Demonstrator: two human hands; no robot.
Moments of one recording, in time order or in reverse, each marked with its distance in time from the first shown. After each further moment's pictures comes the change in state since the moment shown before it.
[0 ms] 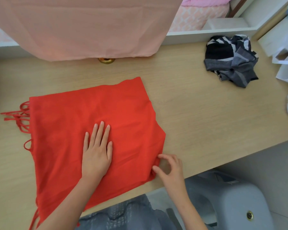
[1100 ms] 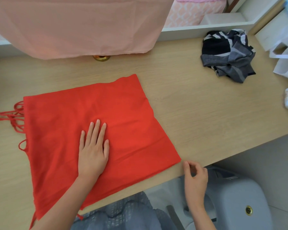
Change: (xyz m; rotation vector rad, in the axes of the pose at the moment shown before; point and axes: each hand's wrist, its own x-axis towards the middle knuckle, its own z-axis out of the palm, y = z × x) left_hand 0.000 0.000 -0.001 0.005 0.006 -0.006; right_hand -0.009 0.046 -0.036 -0.013 0.489 0.176
